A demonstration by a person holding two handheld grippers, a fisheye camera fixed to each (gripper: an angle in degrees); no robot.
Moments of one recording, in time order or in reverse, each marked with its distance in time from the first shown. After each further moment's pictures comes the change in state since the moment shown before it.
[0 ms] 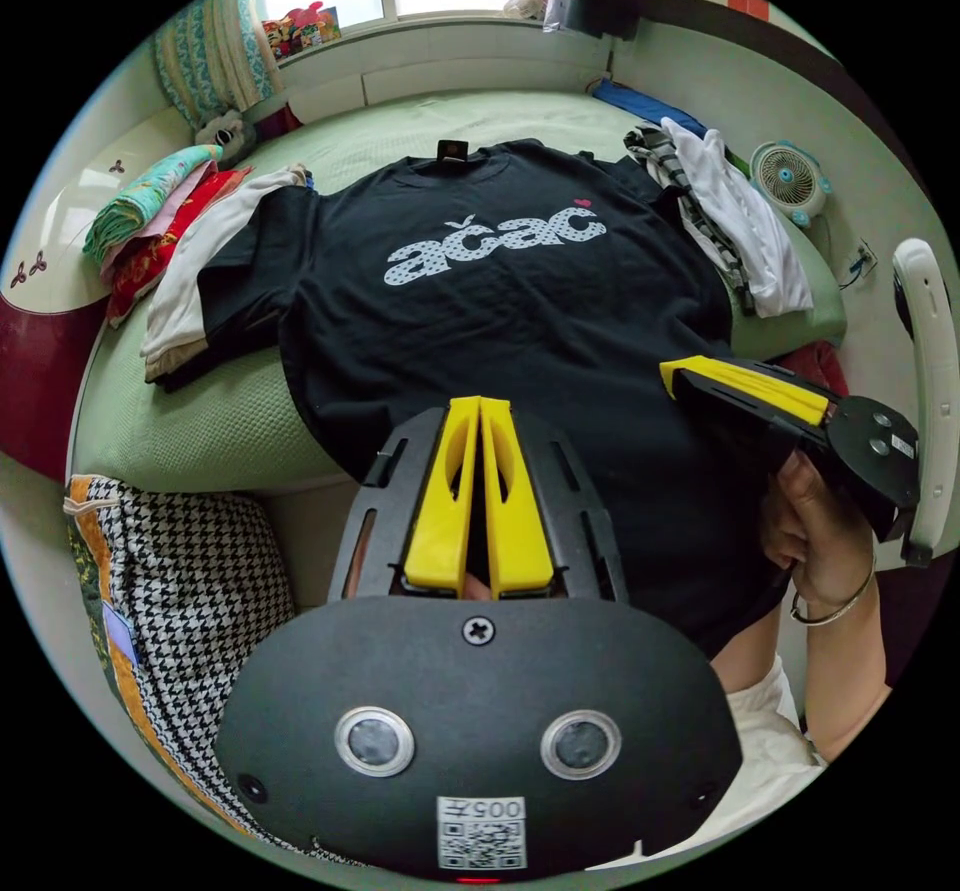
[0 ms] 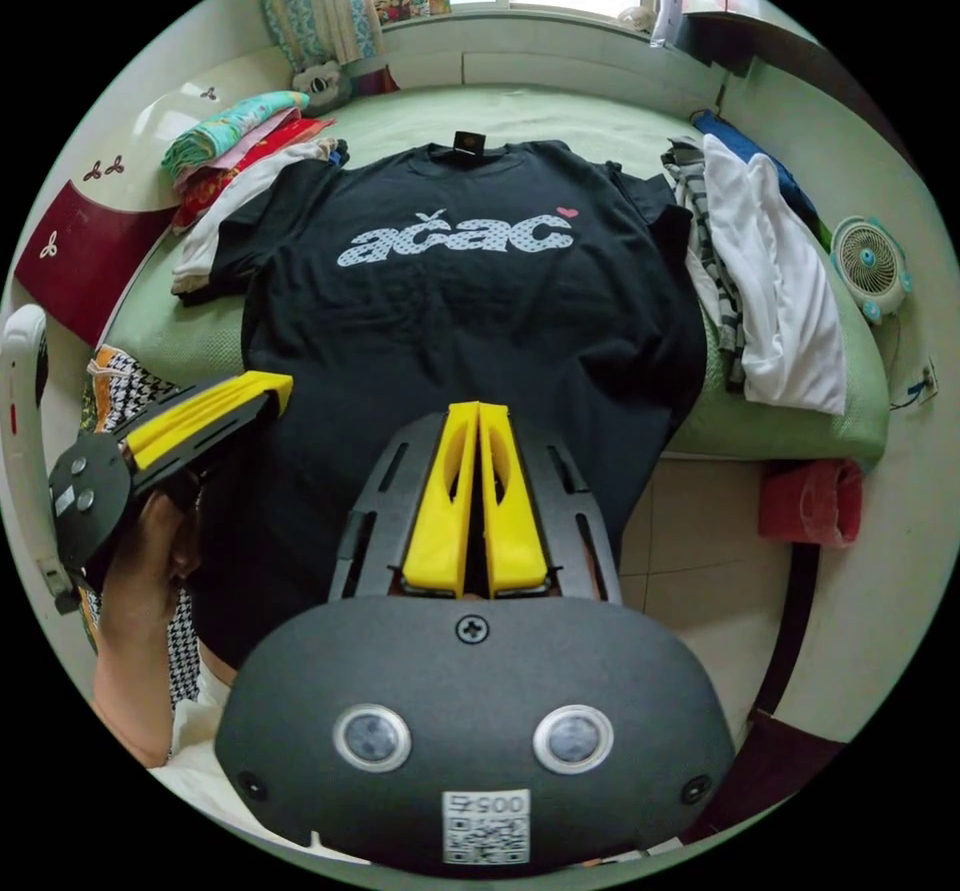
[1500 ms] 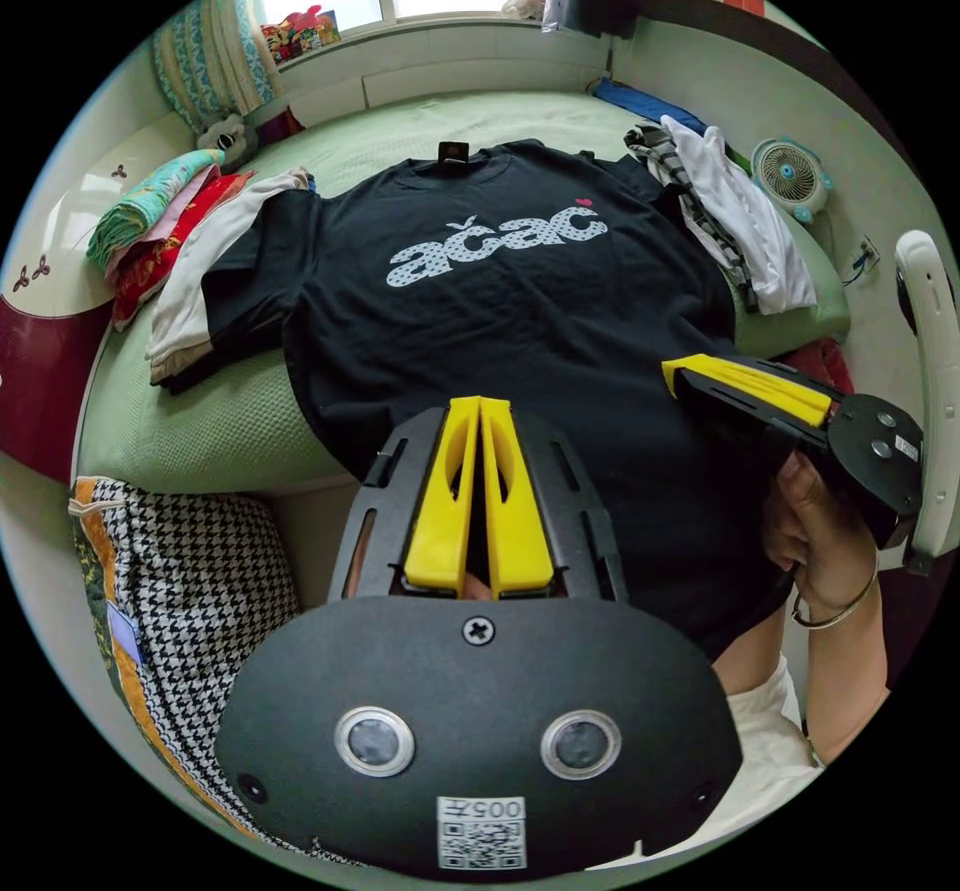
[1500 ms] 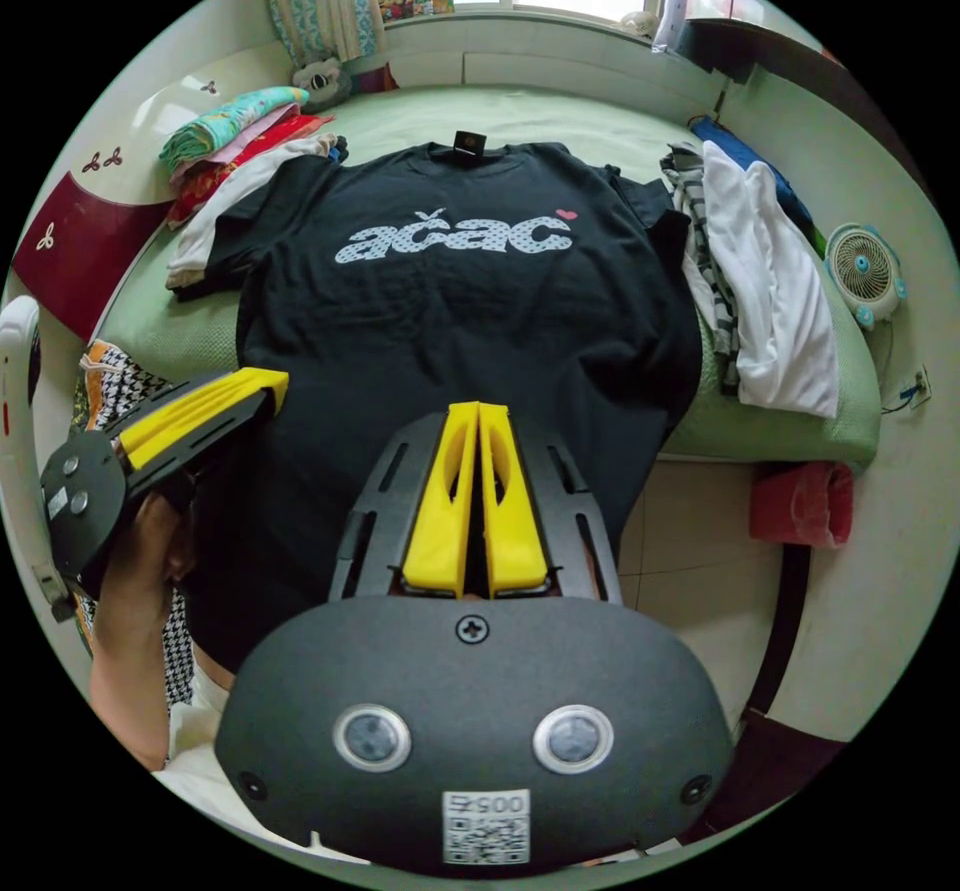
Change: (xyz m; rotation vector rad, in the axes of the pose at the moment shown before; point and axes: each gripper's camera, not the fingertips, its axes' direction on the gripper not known) left arm 0.022 -0.001 0.012 0.004 -0.019 0.007; right arm -0.008 0.006 -0.007 0.002 0.029 -0.010
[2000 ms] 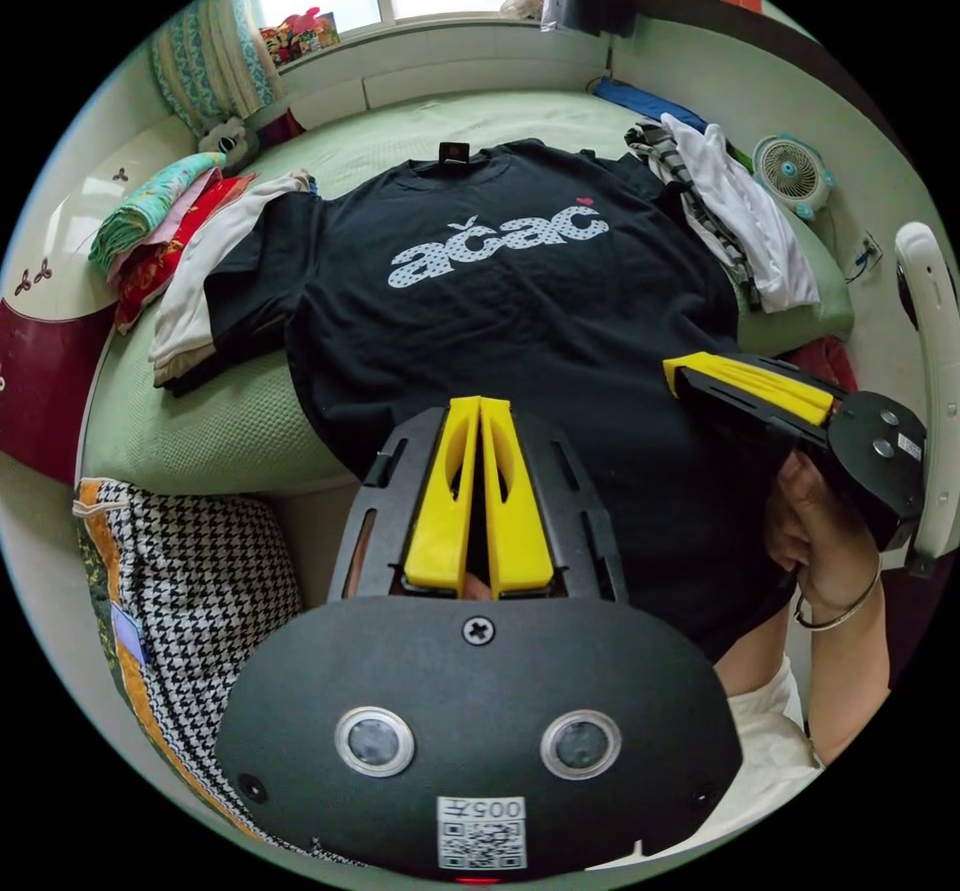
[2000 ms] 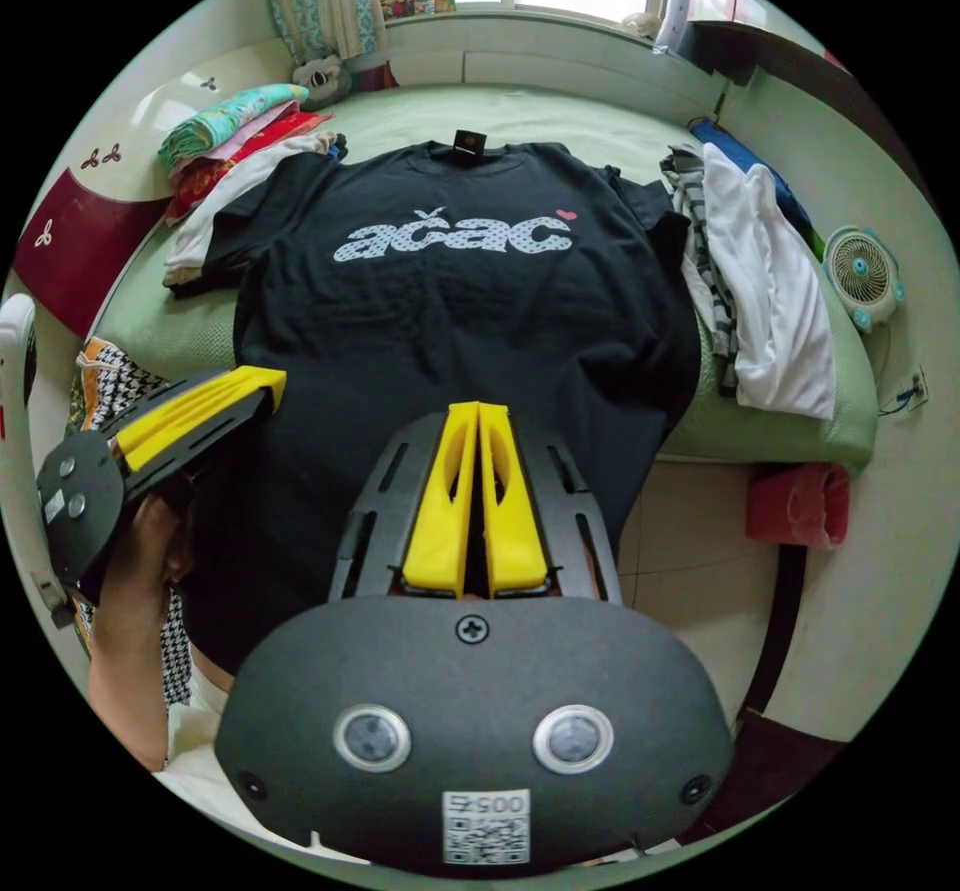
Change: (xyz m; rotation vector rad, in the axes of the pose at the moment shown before) left arm 0.011 -0.001 0.002 -0.001 -0.014 0.005; right arm -0.005 -0.001 0.000 -0.003 0.014 -0.005
